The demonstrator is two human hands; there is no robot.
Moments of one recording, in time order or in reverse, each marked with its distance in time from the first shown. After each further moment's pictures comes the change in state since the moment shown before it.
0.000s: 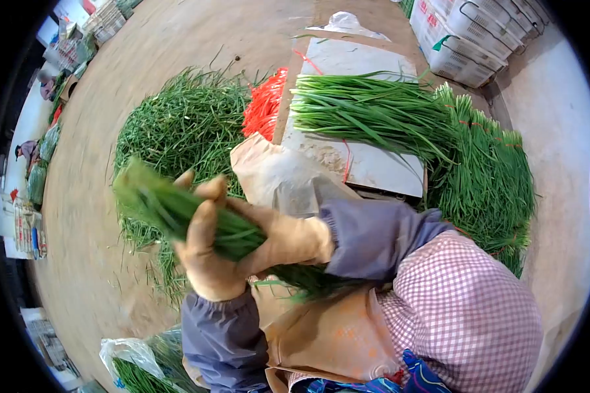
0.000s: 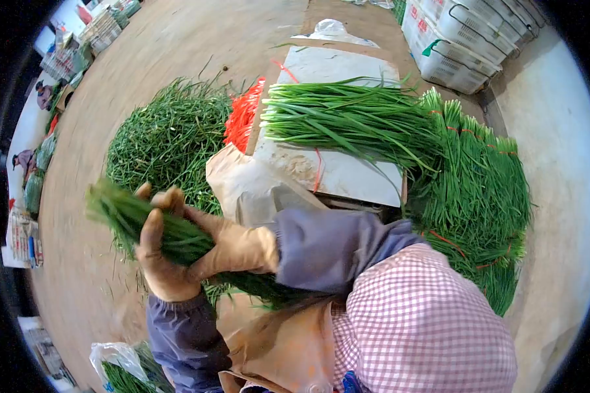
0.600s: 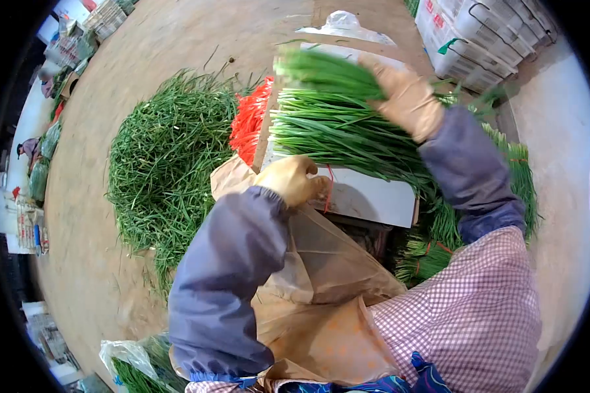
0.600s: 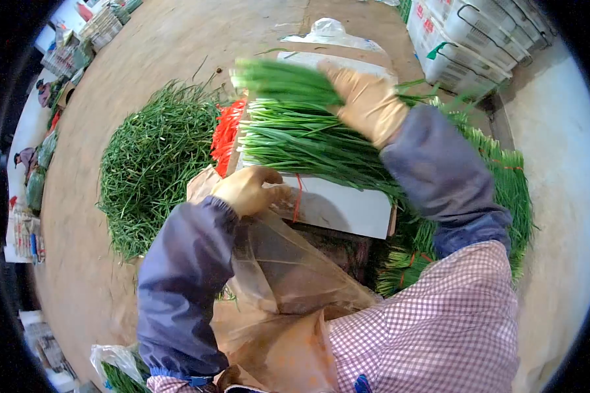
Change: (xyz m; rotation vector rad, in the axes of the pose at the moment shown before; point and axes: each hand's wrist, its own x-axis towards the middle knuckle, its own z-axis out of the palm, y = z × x) left_hand 0.099 -0.121 0.121 1.410 -0.962 -0.310; right_hand -0.083 -0.190 -0.250 -2.161 0.637 -0.121
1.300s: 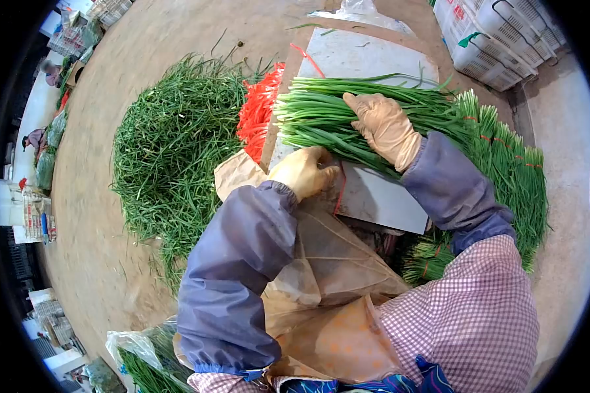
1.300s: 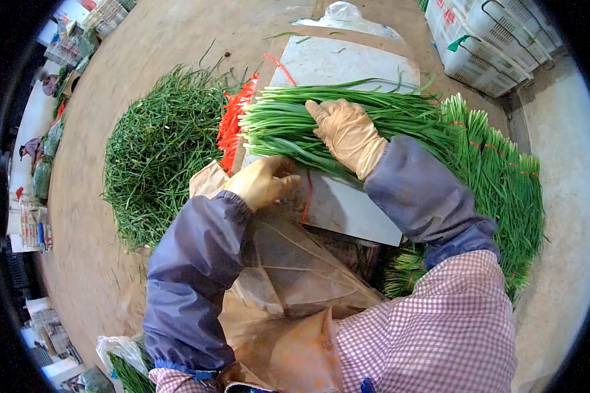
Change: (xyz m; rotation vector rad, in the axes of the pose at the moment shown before) left_hand 0.034 -0.013 0.012 -0.120 -0.013 -0.023; right_hand -0.020 -0.028 0.089 0.076 -0.029 -0.091
